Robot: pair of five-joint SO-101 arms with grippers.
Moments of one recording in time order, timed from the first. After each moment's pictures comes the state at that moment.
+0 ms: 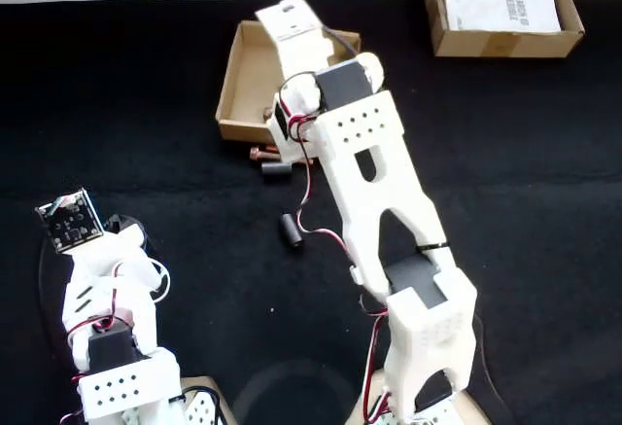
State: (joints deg) left arm -22.4 -95.5 96.3 36.3 11.7; right arm -32.9 21.5 -43.3 100.2 -5.2
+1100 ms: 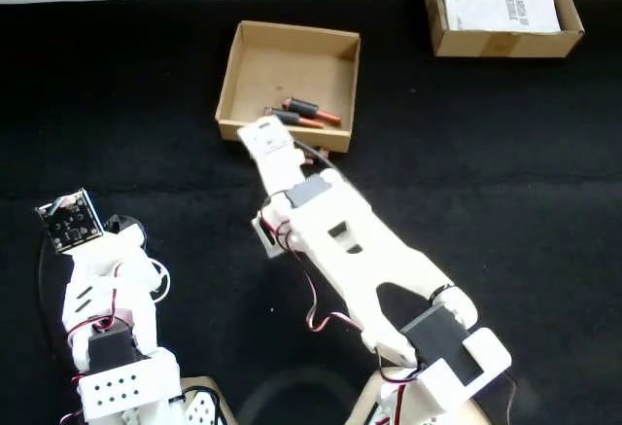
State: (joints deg) left arm -22.4 -95.5 96.3 36.3 11.7; right arm -42.2 1.9 26.2 52.4 -4.4
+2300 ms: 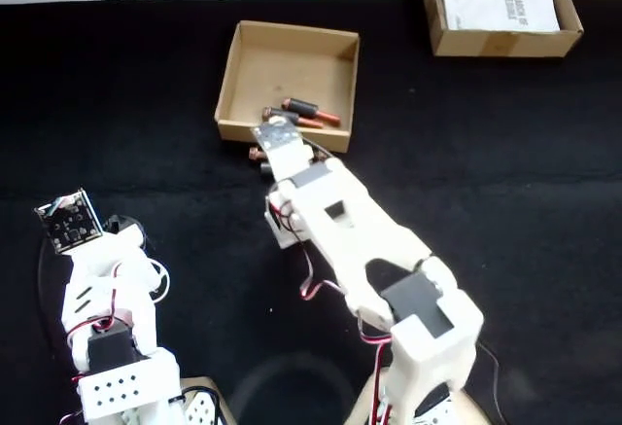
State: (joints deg) left arm -22.4 -95.5 96.3 36.3 11.7; right arm -39.4 15.0 14.8 56.7 -2.9
